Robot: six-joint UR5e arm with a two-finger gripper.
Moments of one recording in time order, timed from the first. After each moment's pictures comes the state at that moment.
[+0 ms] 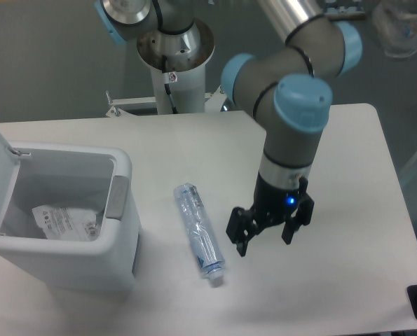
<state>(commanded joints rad) 2.52 -2.07 -1.42 -0.98 1.30 0.13</state>
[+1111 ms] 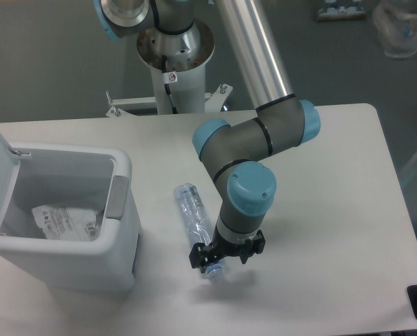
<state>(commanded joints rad) 2.40 -2.18 -1.50 -0.98 1.44 0.14</state>
